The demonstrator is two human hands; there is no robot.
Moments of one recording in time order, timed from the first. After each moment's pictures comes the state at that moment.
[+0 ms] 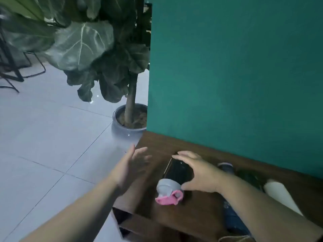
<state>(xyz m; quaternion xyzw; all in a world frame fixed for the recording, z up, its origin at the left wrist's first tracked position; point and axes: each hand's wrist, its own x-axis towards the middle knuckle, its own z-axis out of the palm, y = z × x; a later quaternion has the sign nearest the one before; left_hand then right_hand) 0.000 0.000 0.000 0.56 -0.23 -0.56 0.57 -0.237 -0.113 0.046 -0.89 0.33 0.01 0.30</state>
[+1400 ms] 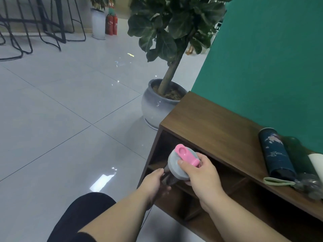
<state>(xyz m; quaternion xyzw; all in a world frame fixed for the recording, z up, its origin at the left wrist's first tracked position) -0.061 0.189 -0.259 0.55 -0.03 -0.59 0.59 -0.183 0.140 -0.122 -0.67 0.52 -0.25 0.47</state>
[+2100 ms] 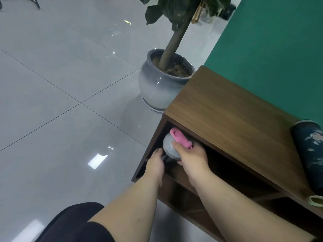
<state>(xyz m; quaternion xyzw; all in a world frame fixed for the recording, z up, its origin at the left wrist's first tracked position) -0.029 0.077 -0.340 0.57 0.05 -0.52 0.63 -0.102 0.043 -0.219 -0.57 0.58 -0.24 0.53</state>
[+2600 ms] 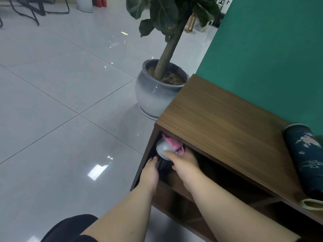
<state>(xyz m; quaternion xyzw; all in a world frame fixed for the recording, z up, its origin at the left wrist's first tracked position) -0.023 0.074 -0.375 0.57 0.03 -0.51 0.64 -0.095 0.039 -0.211 -0.55 0.57 -0.20 0.58</state>
